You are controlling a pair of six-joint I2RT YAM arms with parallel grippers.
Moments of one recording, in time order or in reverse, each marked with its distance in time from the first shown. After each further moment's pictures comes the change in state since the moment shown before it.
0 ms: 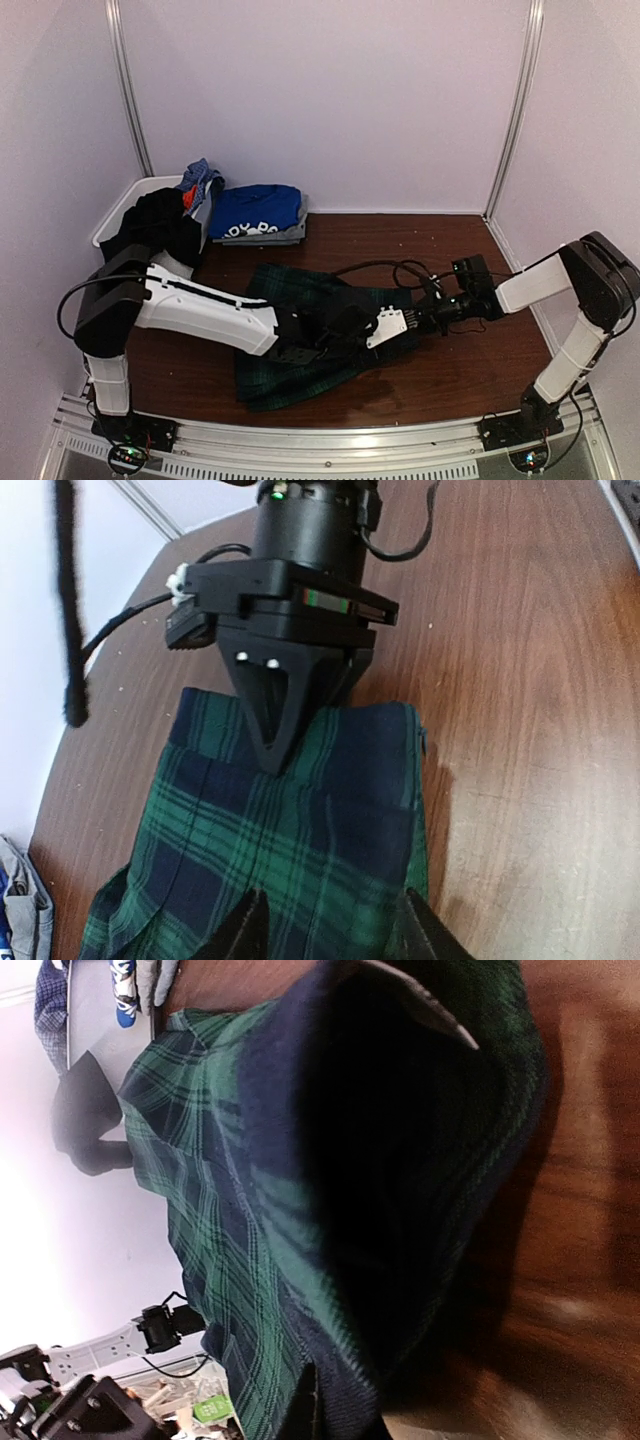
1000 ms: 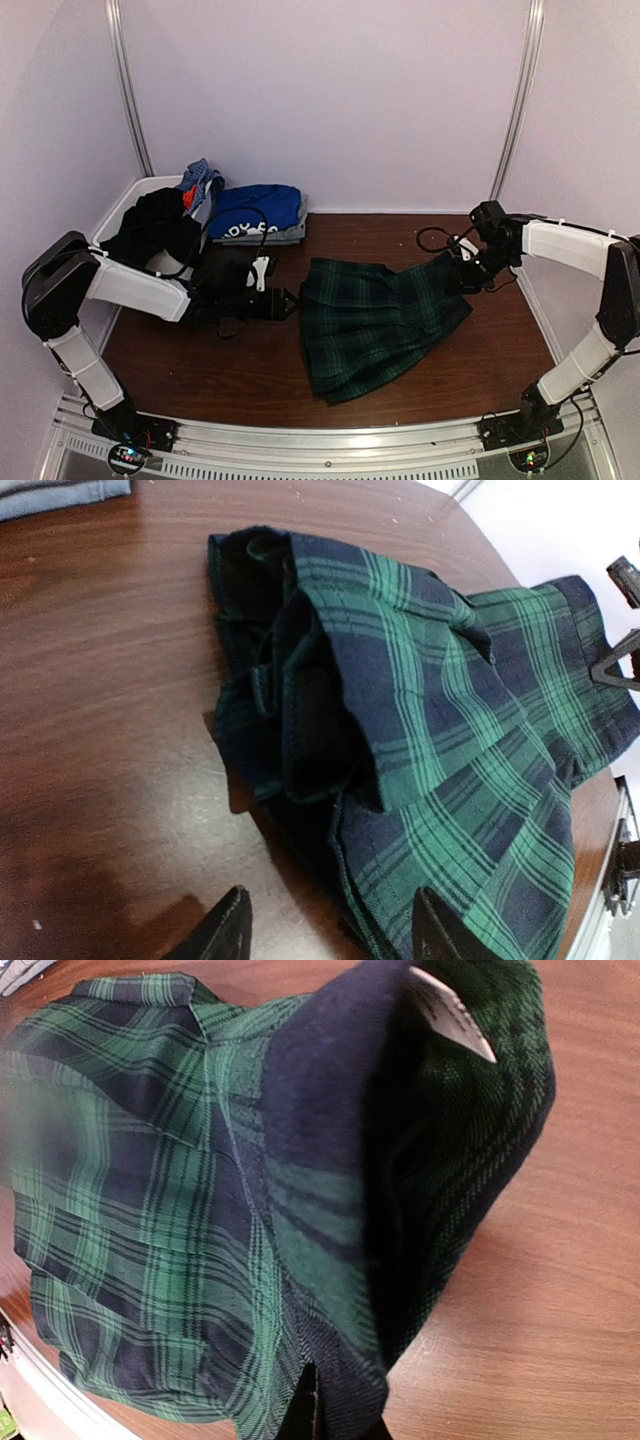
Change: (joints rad) left arm 0.525 -0.346 -0.584 0.288 0.399 -0.861; right arm -0.130 -0.161 0.470 -1.020 0.520 -0.721
